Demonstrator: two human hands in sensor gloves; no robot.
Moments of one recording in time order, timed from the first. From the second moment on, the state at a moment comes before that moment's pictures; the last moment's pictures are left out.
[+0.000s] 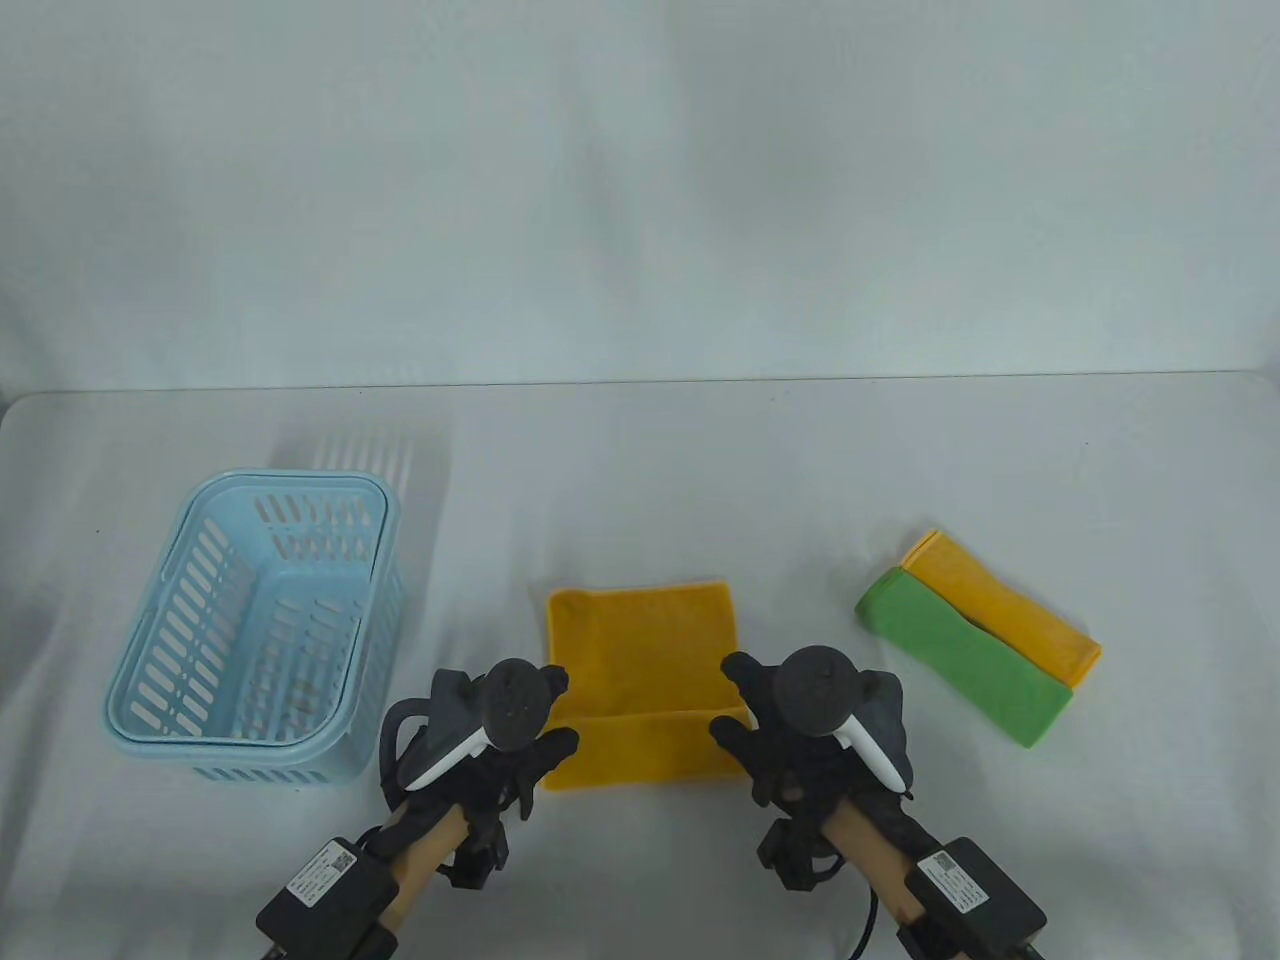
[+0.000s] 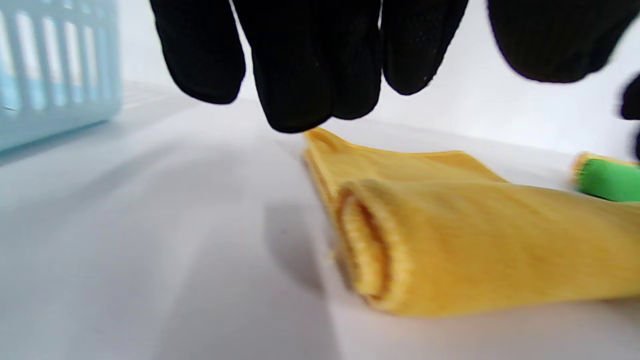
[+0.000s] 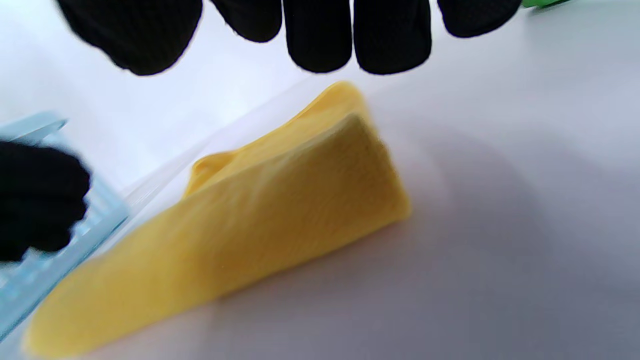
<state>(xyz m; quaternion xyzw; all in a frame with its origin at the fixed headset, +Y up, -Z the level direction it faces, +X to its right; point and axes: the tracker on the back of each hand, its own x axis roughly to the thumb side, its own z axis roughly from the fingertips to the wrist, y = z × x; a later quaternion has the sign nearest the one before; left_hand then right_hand) -0.159 -0.714 -0.312 -0.11 -0.14 0.09 0.98 0.119 -0.724 -0.310 0.07 0.11 0.96 0.26</state>
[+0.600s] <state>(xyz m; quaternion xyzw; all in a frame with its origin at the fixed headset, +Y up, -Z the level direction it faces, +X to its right) -0.128 -0.759 -0.305 -0.16 -0.19 -0.07 0.96 0.095 -0.766 -0.314 0.09 0.18 0.98 0.07</state>
